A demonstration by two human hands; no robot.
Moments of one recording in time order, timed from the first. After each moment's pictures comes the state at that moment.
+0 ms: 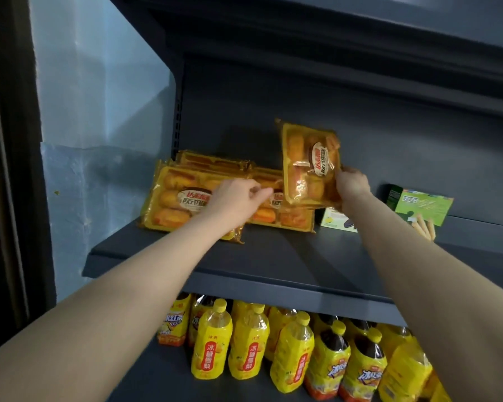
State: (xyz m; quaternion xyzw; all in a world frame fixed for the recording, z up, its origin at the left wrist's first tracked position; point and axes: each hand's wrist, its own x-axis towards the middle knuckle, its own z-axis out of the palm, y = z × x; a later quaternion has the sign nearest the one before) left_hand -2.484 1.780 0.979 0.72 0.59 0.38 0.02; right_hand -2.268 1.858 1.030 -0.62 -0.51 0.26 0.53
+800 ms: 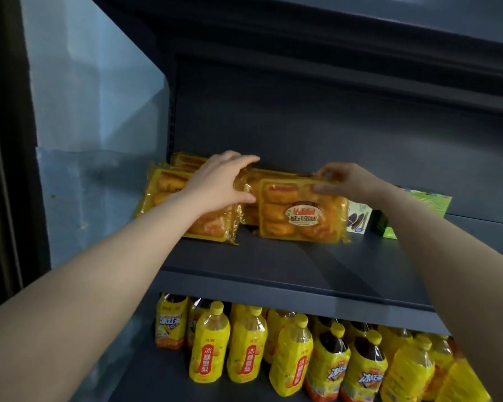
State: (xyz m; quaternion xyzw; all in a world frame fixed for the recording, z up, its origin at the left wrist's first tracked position) left_hand -2.511 1.789 1.005 0.76 0.57 0.31 -0.08; right_hand -2.226 1.859 1.052 -0.54 -0.81 0.07 0.23
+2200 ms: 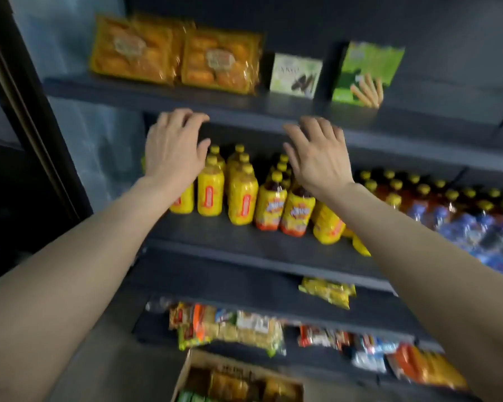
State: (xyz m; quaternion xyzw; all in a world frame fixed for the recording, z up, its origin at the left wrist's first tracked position) left_hand -2.307 1.586 0.832 0.62 0.67 0.32 -0.24; right_hand -2.051 1.665 0.838 -0.39 -0.82 -0.29 0.31
